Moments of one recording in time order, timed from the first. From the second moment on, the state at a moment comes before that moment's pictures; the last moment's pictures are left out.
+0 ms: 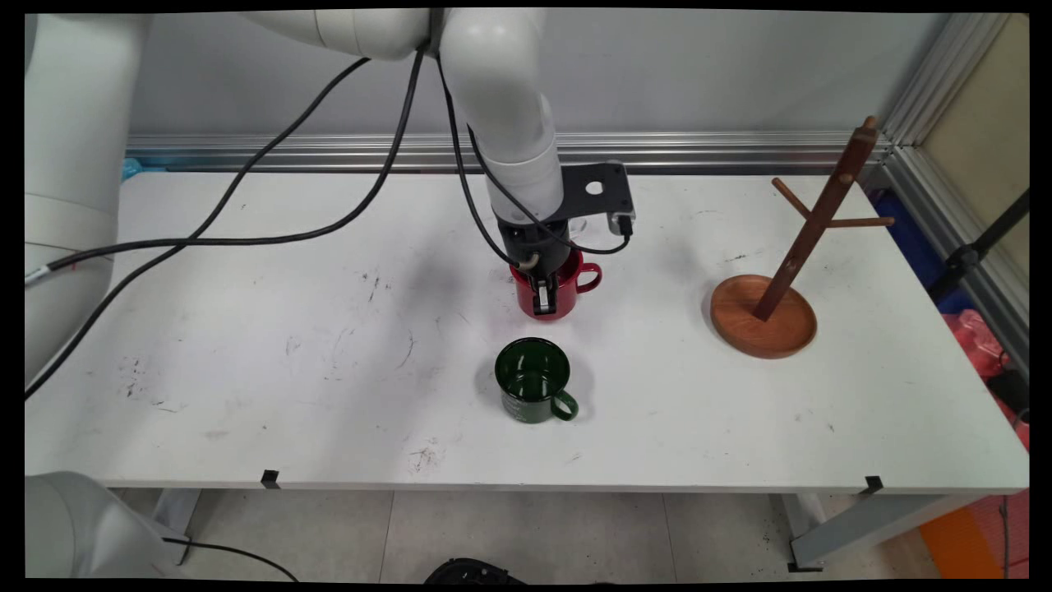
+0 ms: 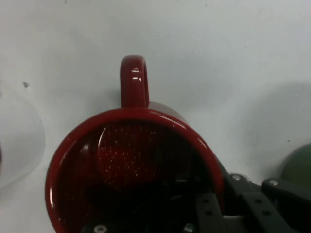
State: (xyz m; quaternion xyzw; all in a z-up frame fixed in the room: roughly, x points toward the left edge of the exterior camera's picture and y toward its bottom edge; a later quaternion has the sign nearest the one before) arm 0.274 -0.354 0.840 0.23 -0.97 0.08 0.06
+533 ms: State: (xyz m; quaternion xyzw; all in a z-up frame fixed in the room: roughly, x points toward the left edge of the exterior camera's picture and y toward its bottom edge) arm 0.272 -0.356 0.829 0.24 -0.97 0.07 0.05
